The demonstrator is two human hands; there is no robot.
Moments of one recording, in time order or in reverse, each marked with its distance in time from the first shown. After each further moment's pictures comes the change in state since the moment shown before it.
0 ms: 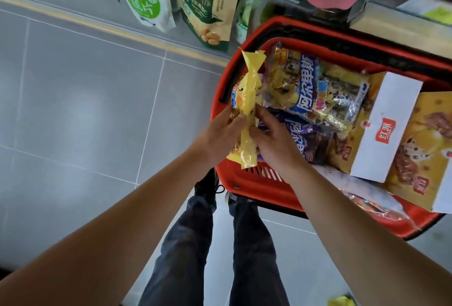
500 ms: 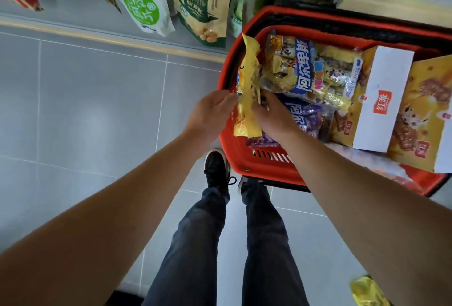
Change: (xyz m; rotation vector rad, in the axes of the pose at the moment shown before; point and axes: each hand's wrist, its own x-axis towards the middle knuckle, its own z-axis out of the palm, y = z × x) left_hand -0.022 0.022 -0.017 0.131 0.201 -0.009; right_hand 0.012 -0.014 0.005 -0.244 0.143 0.124
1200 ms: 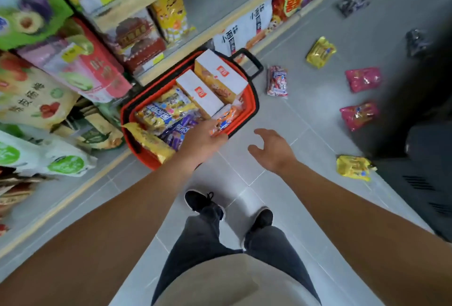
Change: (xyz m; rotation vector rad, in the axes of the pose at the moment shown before) left_hand -0.290 0.065 0.101 0.972 -0.542 0.731; right_hand -0.440 0.093 -0.042 0.229 0.606 0.330
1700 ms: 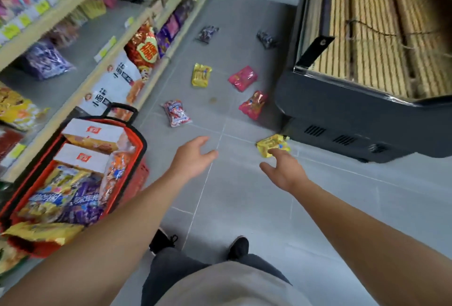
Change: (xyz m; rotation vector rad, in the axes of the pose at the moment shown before) left_hand -0.083 0.210 0.261 0.240 -0.207 0.374; right_hand -0.218 0.332 -0.076 0.287 0.382 0.416
